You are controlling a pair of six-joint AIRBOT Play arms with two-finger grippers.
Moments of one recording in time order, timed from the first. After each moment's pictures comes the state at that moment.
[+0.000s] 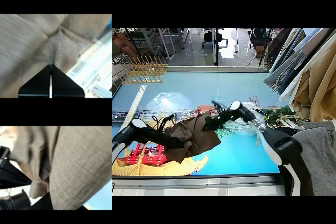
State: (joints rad) left arm 0.11 -1.39 0.92 0.82 -1.35 -0.90; right arm 0.42 -2.05 1.84 -0.55 1.32 1.40
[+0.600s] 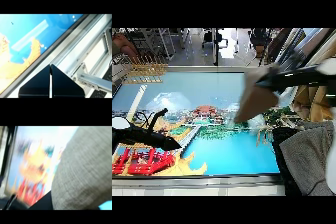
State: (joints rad) left arm 0.11 -1.11 0.92 0.78 -1.52 -0.90; right arm -0.15 -1.43 1.92 -0.74 1.49 1.63
